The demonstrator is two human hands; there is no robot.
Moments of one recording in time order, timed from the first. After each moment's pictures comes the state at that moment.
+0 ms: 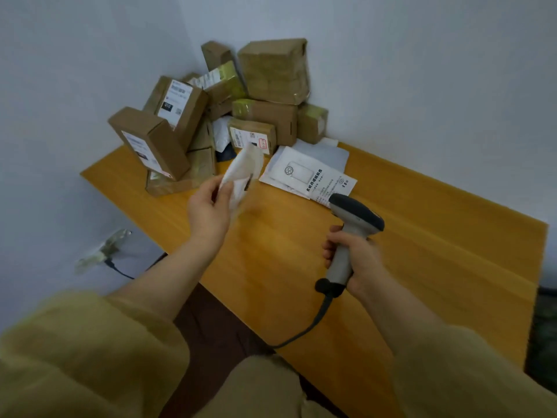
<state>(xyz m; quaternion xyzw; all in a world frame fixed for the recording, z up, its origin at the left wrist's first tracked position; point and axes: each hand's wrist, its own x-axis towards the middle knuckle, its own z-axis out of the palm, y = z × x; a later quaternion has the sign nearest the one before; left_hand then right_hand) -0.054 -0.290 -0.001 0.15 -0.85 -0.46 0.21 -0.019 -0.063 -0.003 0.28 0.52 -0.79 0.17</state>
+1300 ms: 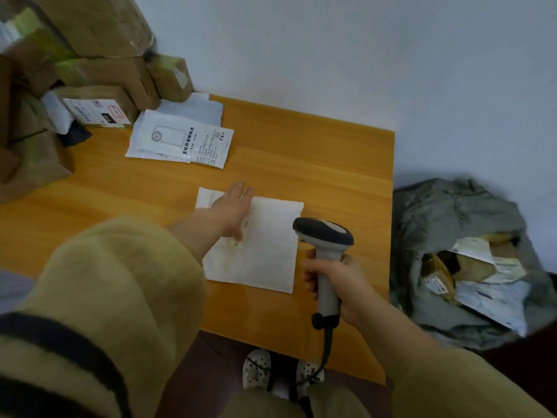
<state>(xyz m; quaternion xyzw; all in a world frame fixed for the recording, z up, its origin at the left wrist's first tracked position) -0.063 -0.092 -0.093 -0.23 -0.93 0.03 -0.29 0.116 0.070 -0.041 0.39 0.56 -0.71 0.16</state>
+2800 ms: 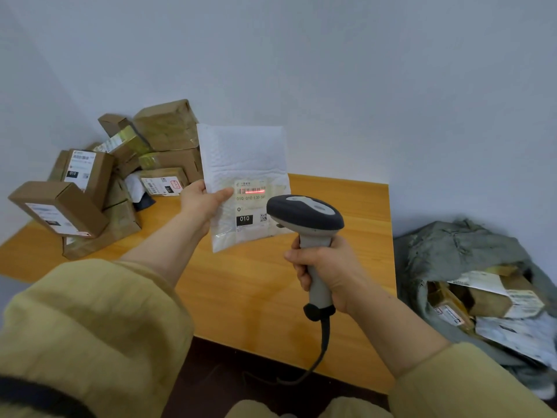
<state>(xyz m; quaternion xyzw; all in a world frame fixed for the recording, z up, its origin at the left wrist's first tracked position) -0.035 -0.150 0.067 0.11 -0.73 -0.68 -0.02 0.142 0.023 0.083 0.17 0.62 -0.76 0.08</state>
